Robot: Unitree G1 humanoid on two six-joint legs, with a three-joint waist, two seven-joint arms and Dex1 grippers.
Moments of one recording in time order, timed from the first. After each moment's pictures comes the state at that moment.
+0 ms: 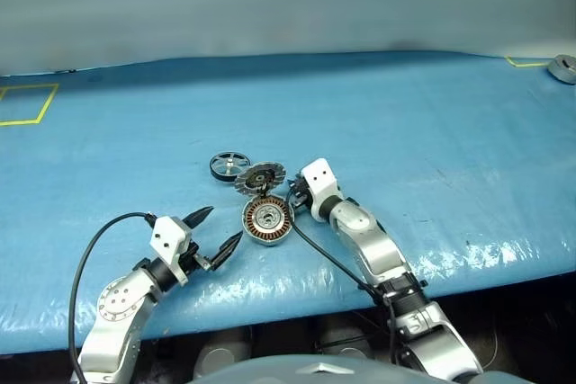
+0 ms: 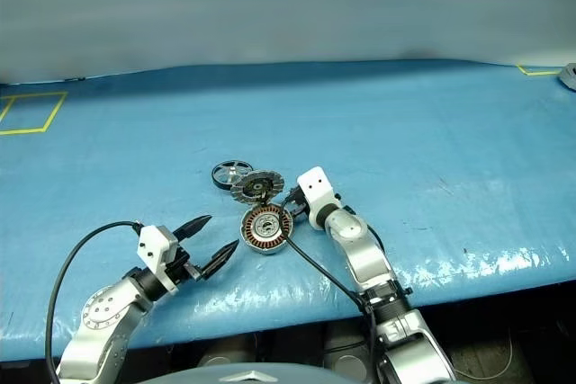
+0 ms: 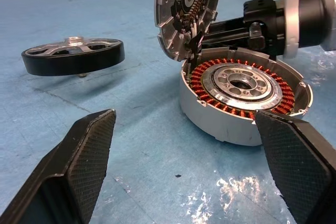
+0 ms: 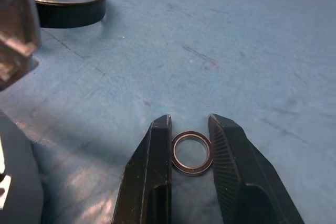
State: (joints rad) left arm 0.29 0.39 0.01 -0.20 -0.30 -0.03 -0.69; right arm -0.25 -0.14 0.27 0.10 0.00 0.35 0.28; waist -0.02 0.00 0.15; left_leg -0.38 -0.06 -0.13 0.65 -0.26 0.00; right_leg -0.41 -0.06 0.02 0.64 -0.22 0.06
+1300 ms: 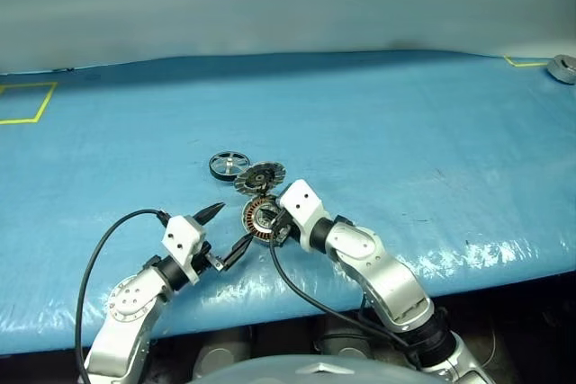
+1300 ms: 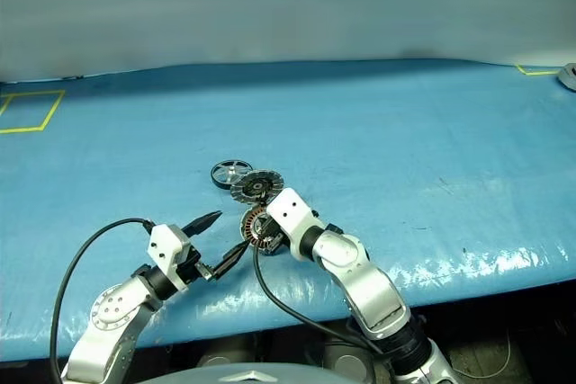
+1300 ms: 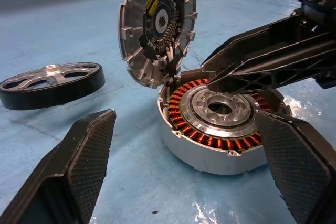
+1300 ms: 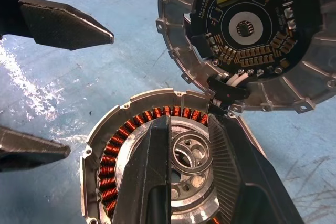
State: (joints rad) left arm 0.31 0.38 -0.06 -0.28 -0.24 -0.06 -0.66; right arm -0.16 -0.20 0.47 -0.37 0.04 0.65 0.40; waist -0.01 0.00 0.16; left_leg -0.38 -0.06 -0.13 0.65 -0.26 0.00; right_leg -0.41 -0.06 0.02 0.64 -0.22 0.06
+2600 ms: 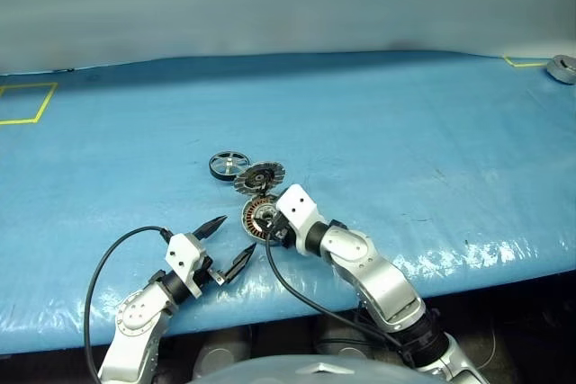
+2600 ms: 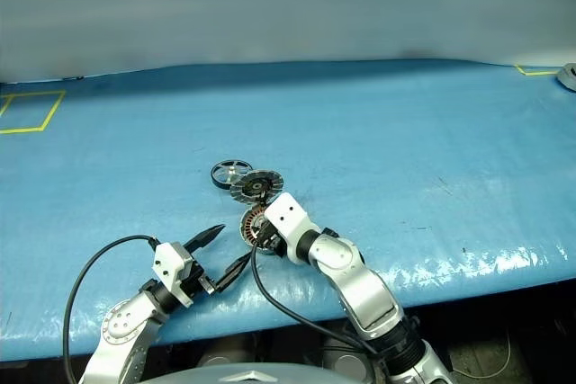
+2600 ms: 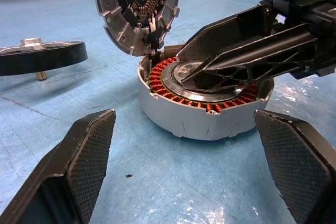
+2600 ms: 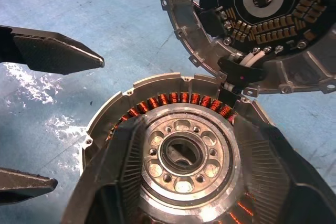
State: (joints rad) left arm 0.32 0.32 -0.07 -0.08 -0.24 -0.26 -0.71; right arm -0.14 -0.20 0.48 -0.33 0.03 0.62 0.39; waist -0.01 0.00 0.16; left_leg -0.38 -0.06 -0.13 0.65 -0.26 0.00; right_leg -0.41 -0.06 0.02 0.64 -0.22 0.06
